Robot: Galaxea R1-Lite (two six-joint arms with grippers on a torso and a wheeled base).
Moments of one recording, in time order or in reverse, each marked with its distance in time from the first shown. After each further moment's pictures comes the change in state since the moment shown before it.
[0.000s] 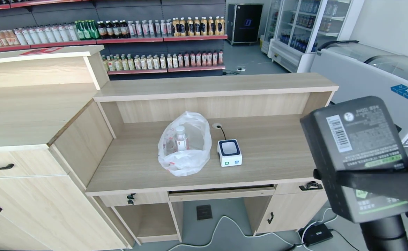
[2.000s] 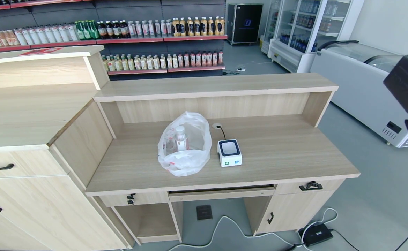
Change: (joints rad) left arm 0.000 0.000 0.000 0.000 0.000 0.000; right arm -0.134 -0.228 -0.075 0.091 -0.272 0.791
